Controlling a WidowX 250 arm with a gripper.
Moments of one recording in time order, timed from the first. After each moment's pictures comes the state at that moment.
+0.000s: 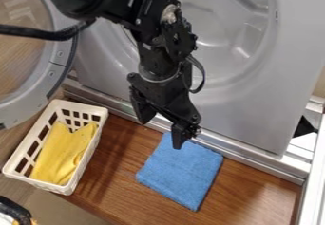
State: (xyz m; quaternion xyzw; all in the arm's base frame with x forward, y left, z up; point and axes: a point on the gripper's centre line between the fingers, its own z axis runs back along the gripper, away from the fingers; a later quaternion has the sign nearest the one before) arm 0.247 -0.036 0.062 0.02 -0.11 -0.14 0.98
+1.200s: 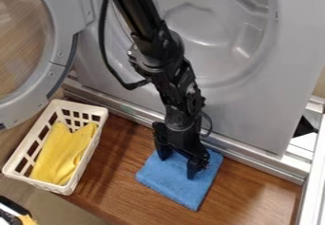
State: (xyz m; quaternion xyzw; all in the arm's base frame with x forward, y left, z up) arm 0.291 -0.039 -0.072 0.00 -0.06 -0.12 0.99
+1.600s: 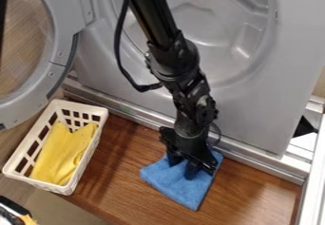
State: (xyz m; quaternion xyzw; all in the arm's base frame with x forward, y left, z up) arm 0.291 -0.048 -0.079 0.03 -0.06 -0.12 0.99
